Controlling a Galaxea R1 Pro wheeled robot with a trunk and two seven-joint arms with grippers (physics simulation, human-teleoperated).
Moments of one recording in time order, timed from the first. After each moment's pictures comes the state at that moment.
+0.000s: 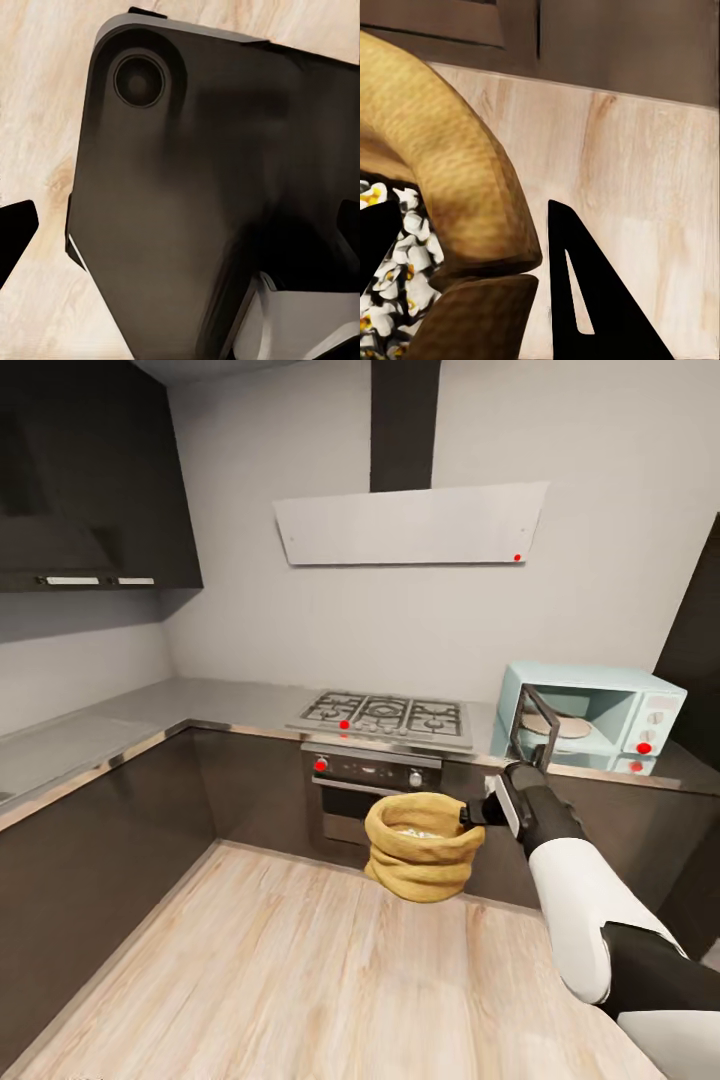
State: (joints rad) left arm 0.00 -0.04 0.02 -0.06 0.21 -0.04 0.00; right arm -1.07 0.01 -0.22 -0.65 0.25 1.04 0.07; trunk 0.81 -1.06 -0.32
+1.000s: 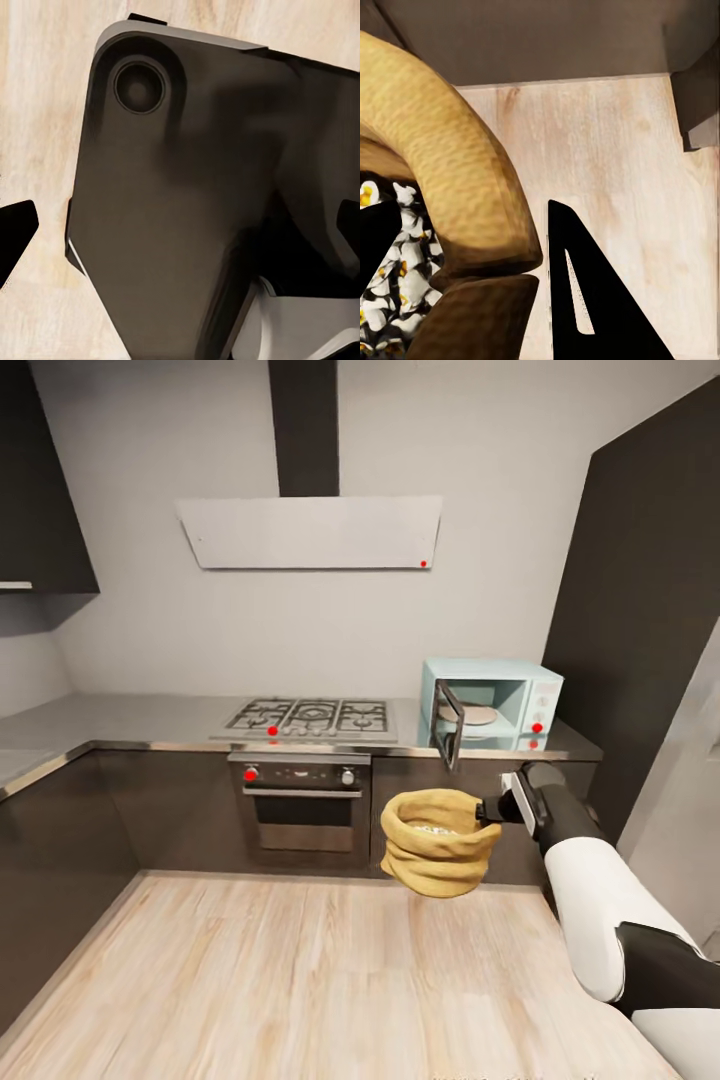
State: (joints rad) left arm 0.00 -0.04 0.02 -0.06 0.21 -0.04 0.00; right arm -1.07 -0.03 -0.22 -0.67 0.25 1.04 0.07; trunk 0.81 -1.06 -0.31
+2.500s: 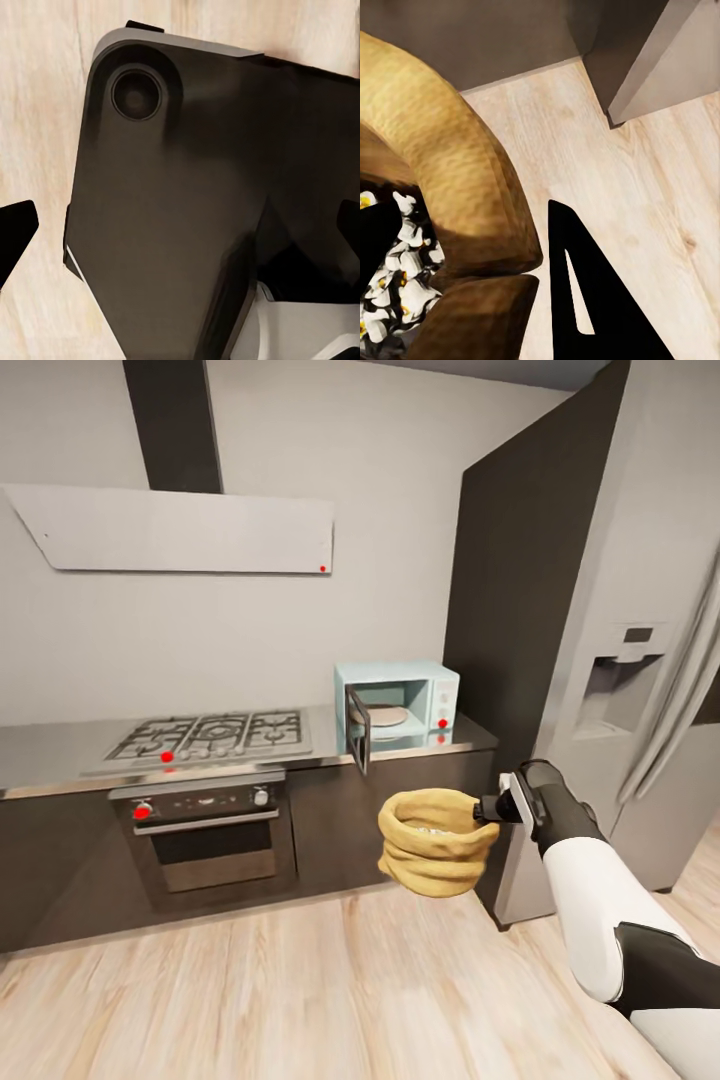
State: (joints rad) left arm 0.00 -0.04 0.01 -0.06 0.21 -0.04 0.00; right arm -1.07 -0.03 -0.22 -0.67 0.24 1.04 0.08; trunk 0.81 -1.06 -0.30
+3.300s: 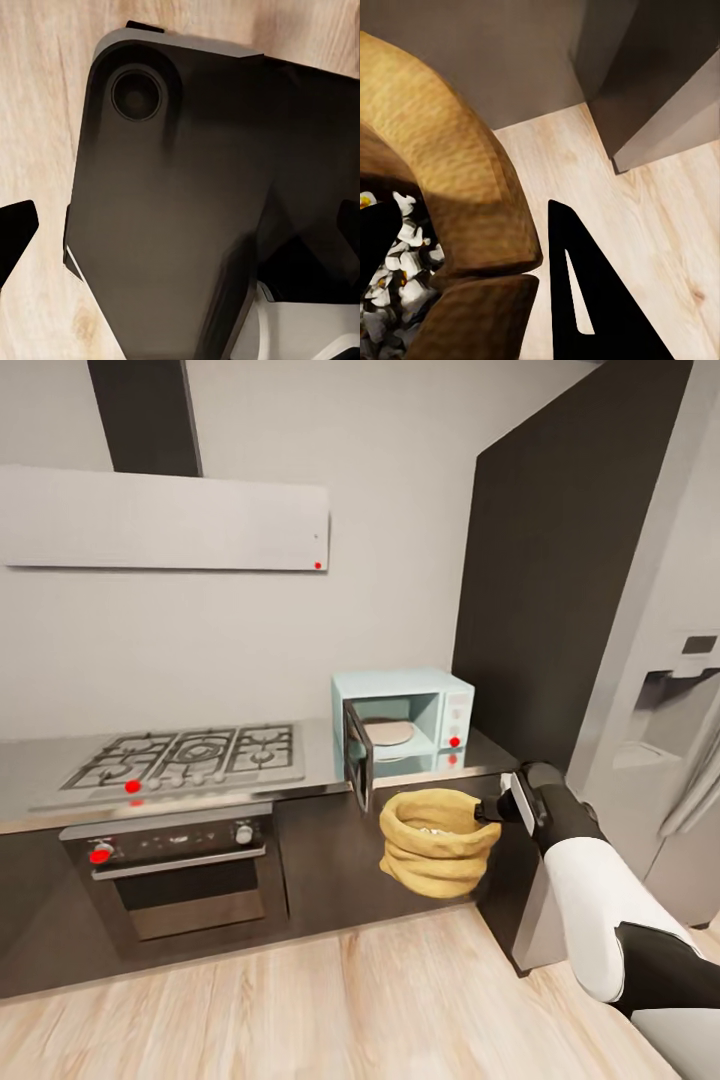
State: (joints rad) left arm 0.00 -0.04 0.01 -0.06 0.21 -0.04 0.00; right arm -1.07 -0.03 -0.22 -0.67 0.25 1.04 0.08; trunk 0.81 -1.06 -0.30
